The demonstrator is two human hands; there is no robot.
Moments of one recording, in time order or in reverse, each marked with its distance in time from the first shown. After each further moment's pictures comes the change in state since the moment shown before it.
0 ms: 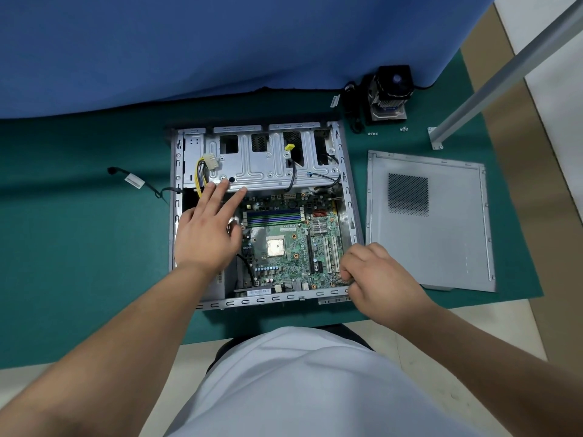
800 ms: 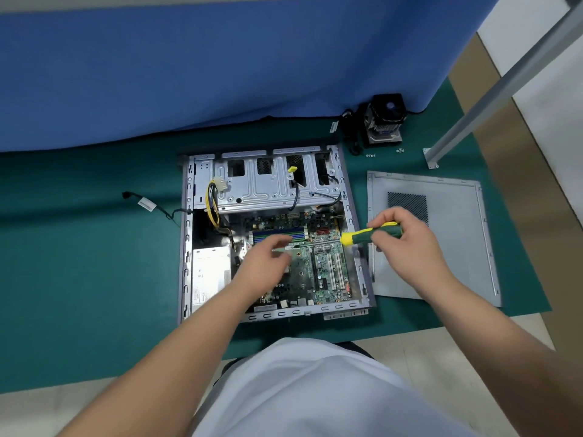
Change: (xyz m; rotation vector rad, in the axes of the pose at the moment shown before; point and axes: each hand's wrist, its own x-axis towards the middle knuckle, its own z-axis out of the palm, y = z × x) left_hand -0.014 0.079 -0.009 -0.913 -0.411 -0.264; right_hand 0.025 0.016 -0.045 0.774 0.522 0.397
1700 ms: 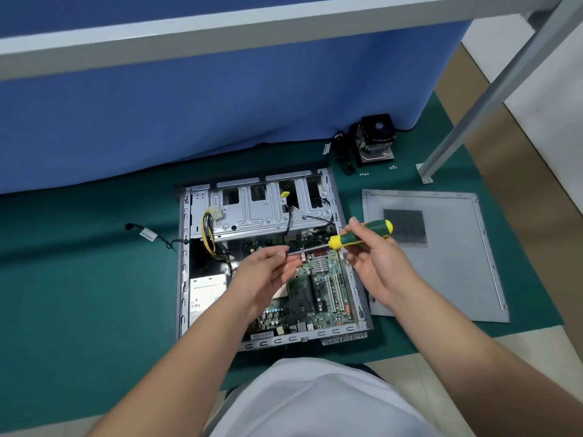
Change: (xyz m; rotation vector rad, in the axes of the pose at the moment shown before) left_hand 0.011 0.035 -0.002 -0.952 -0.013 -0.255; right_hand 0.028 -0.005 0.028 0.981 -0.131 0.369
